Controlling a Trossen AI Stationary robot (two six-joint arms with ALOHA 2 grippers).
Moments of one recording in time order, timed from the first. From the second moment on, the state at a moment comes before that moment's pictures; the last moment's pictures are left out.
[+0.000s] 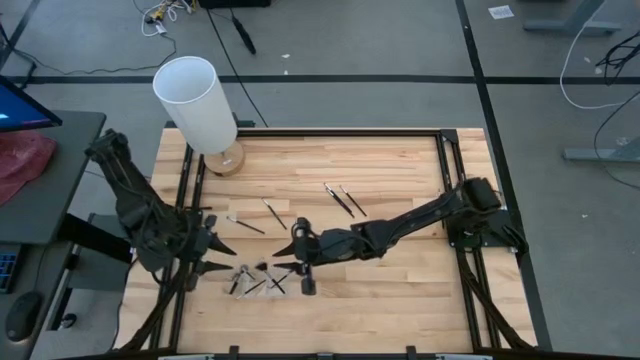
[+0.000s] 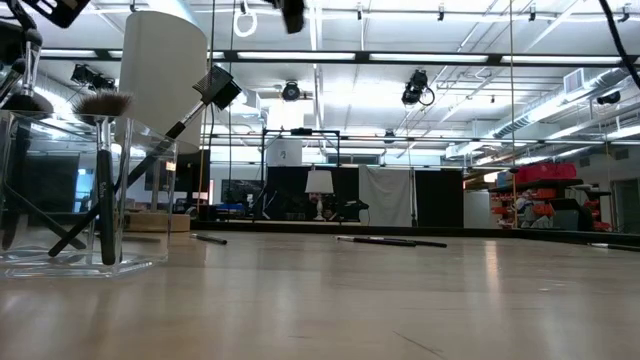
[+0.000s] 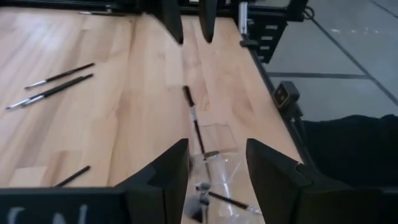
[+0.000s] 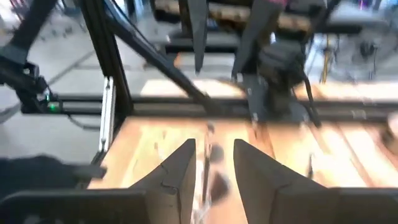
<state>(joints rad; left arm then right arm) -0.96 0.74 0.70 -0.54 -0.67 -0.55 0.30 1.93 1.44 0.22 0.18 0.09</state>
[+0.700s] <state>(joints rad) -1.03 0.73 0.69 -0.87 -0.85 -0.83 0.07 1.84 1.19 -0.40 0.47 0.48</state>
